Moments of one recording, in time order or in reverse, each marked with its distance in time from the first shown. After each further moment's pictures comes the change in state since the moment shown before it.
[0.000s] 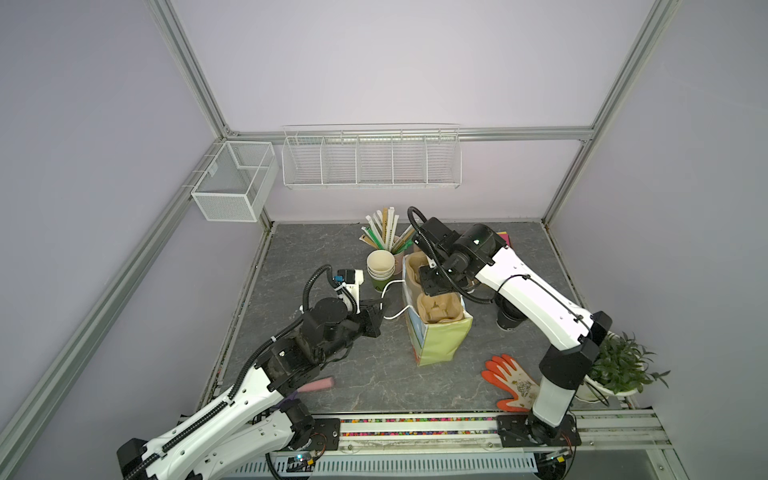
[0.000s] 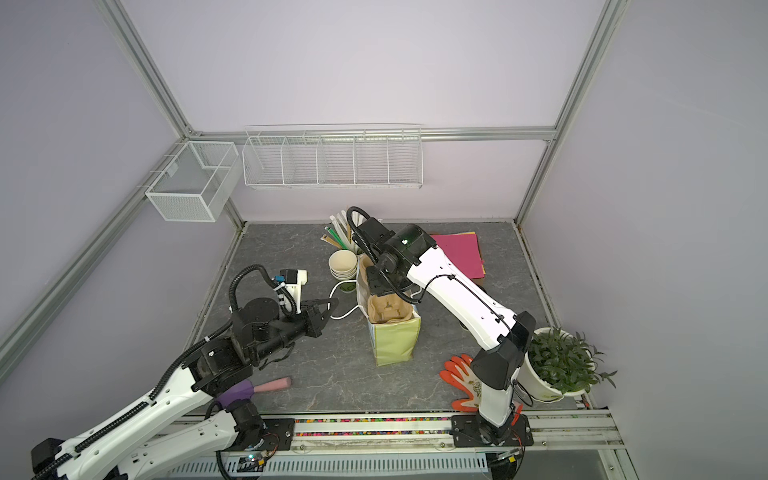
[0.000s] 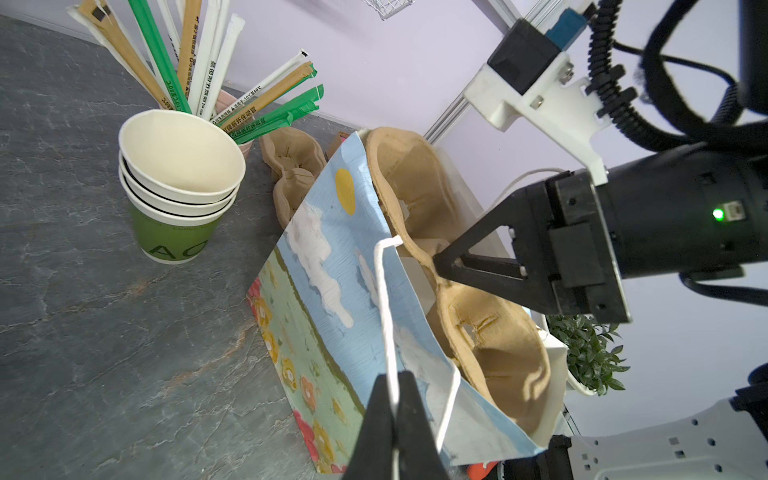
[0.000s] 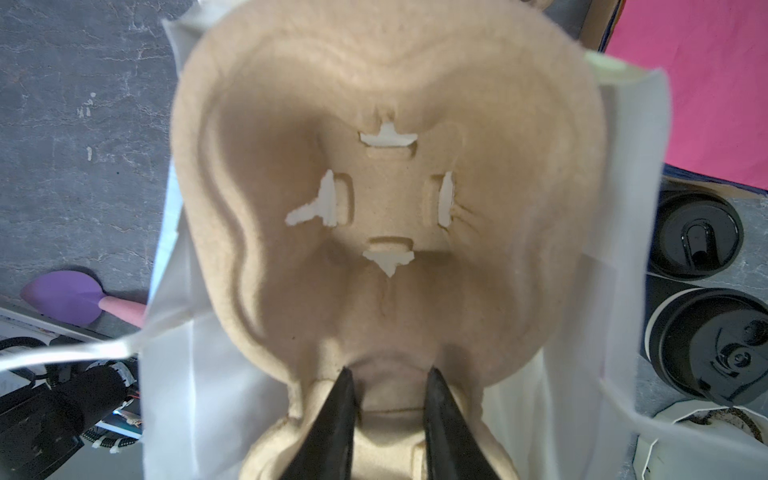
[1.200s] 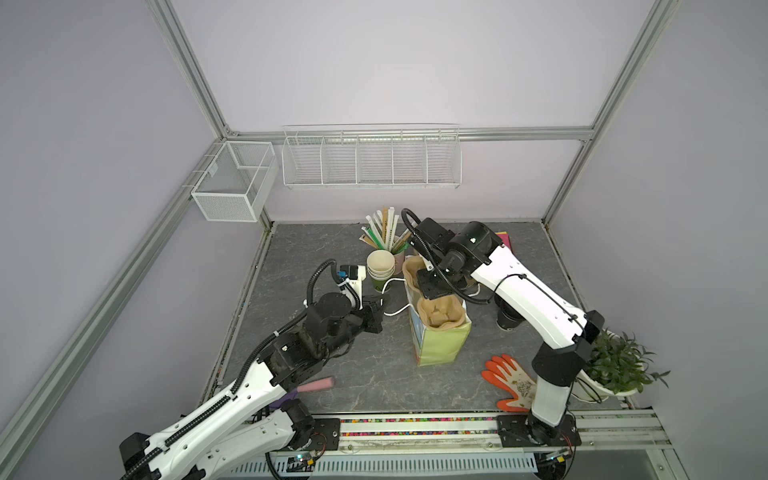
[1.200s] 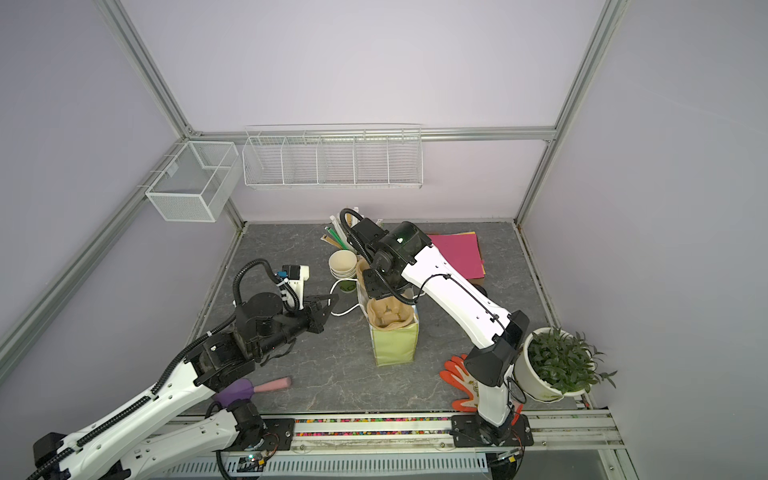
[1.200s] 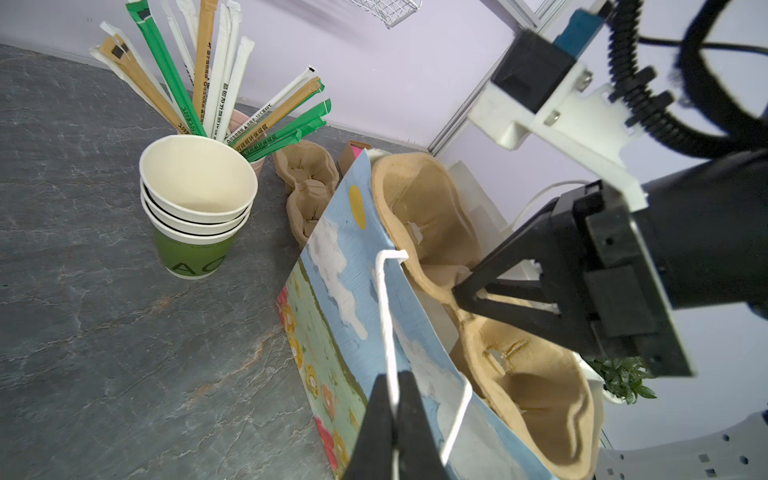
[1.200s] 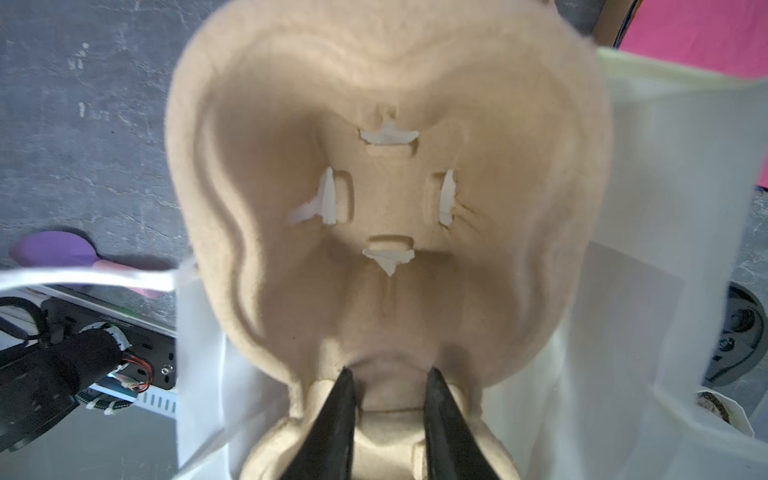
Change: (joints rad) left arm 0.000 0.046 0.050 -0.024 -0.032 0.056; right arm 0.030 0.046 0.074 -0.100 -0.009 -0.026
